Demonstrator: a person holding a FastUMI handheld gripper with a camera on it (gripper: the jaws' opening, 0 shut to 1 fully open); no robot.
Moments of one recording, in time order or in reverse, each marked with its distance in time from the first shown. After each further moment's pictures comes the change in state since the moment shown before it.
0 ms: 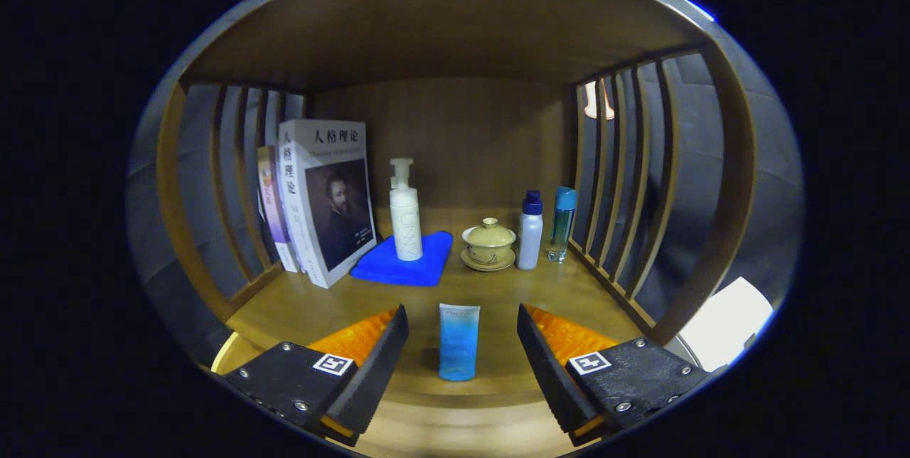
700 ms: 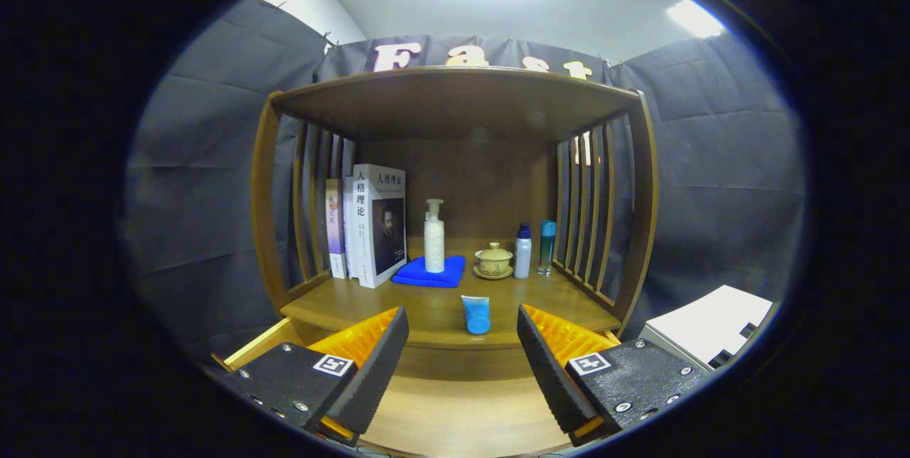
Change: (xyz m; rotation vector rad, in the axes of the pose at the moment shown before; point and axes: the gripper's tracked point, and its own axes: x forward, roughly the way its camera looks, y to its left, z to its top) arm -0.136 0.028 -0.015 -0.026 -0.208 0.003
